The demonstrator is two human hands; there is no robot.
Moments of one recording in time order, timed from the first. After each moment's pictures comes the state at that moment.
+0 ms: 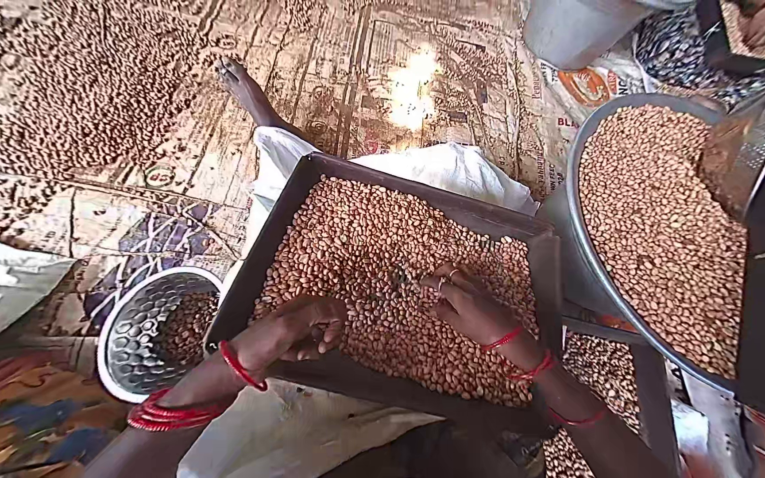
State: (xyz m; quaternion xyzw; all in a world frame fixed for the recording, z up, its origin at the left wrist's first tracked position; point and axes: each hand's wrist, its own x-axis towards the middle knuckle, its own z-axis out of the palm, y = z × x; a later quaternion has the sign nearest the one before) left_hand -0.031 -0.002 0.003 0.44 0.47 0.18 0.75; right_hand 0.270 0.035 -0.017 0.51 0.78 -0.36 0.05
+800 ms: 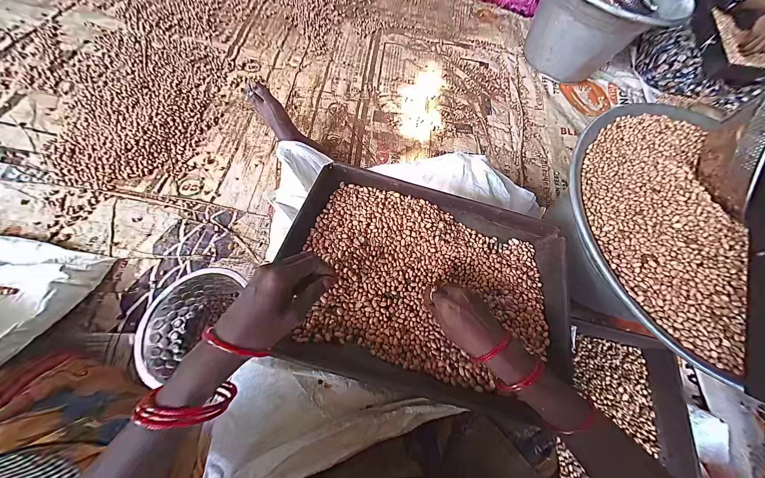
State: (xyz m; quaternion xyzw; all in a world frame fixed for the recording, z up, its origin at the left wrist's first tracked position) left_hand -0.069 0.006 -0.001 0.78 0.52 0.28 0.21; right_hand 0.229 0.005 -0.009 0.51 0.82 -0.25 0.03
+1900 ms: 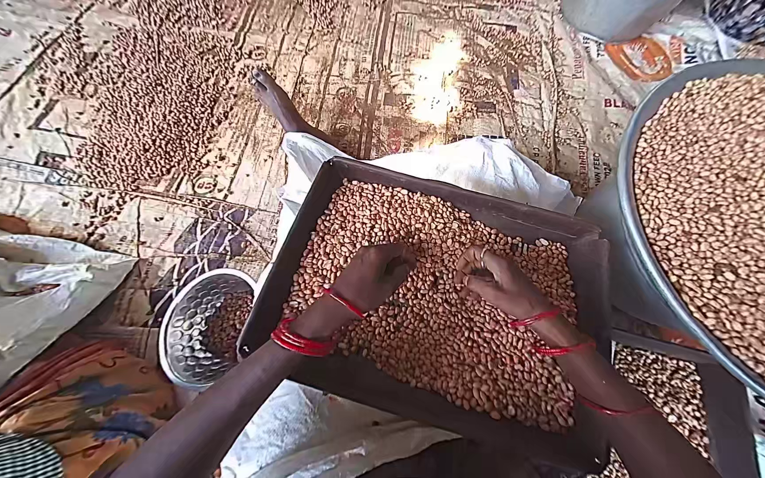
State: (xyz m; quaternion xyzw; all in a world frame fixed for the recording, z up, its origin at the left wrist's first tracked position) left_hand 0.023 0.064 -0.024 0.73 0.53 0.18 0.39; right_hand 0.272 0.064 -0.034 0.54 0.65 -0.51 -0.16
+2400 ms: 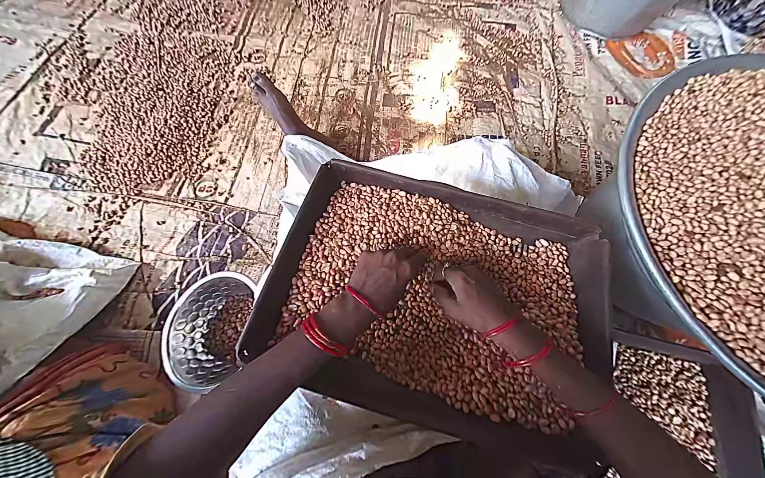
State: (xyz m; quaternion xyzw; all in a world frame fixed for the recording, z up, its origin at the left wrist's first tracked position) left_hand 0.053 0.067 -0.028 0.84 0.52 0.00 0.16; right_hand 0.234 0.060 -0.022 0.54 0.75 -0.38 0.01
